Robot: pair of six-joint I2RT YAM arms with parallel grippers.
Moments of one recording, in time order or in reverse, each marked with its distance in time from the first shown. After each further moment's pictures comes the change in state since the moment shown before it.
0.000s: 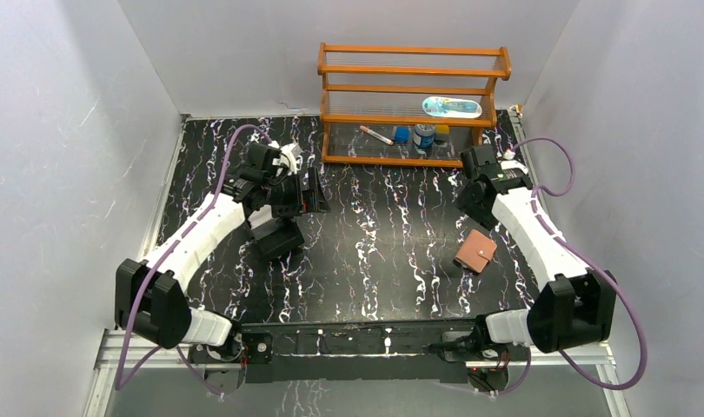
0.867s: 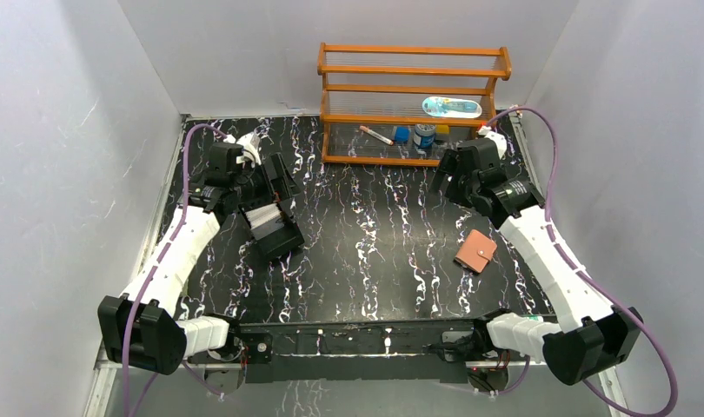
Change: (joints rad) left arm 0.168 -0.161 -0.040 0.019 -0.094 -0.033; right arm 0.140 -0.154 0.051 0.162 -0.109 -0.290
